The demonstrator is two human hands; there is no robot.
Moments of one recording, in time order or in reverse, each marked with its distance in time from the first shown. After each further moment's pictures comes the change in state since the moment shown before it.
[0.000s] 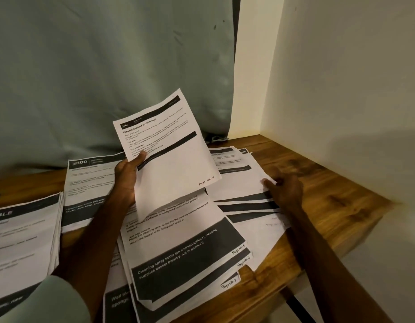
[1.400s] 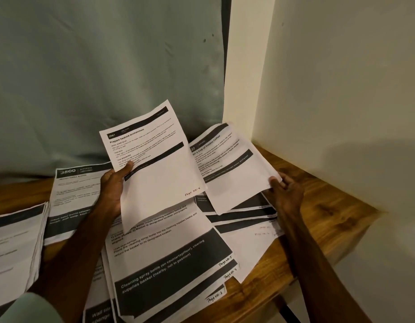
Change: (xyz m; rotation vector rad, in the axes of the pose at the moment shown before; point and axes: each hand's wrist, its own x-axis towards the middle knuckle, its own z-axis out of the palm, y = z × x) left_hand 0.004 -0.004 -0.005 0.013 0.007 0.015; right_hand -0.013 -0.018 -0.030 0.700 0.134 0.077
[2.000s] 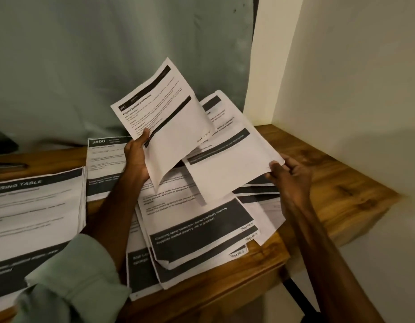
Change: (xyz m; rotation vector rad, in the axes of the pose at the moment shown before) left_hand 0.005 0.007 -0.012 -0.325 -0.065 -0.030; right_hand -0.095 -0.058 0.015 0.129 -0.184 0.048
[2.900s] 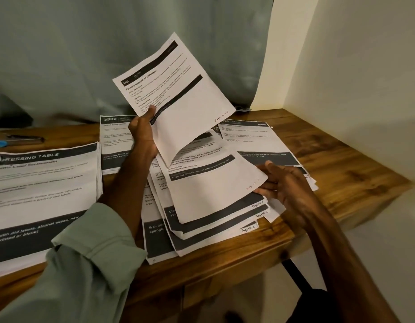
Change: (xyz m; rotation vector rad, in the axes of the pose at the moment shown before) left_hand 0.004 0.005 -0.002 0.070 0.216 0.138; right_hand -0.047 -0.002 -0.001 -0.007 -0.336 0.427
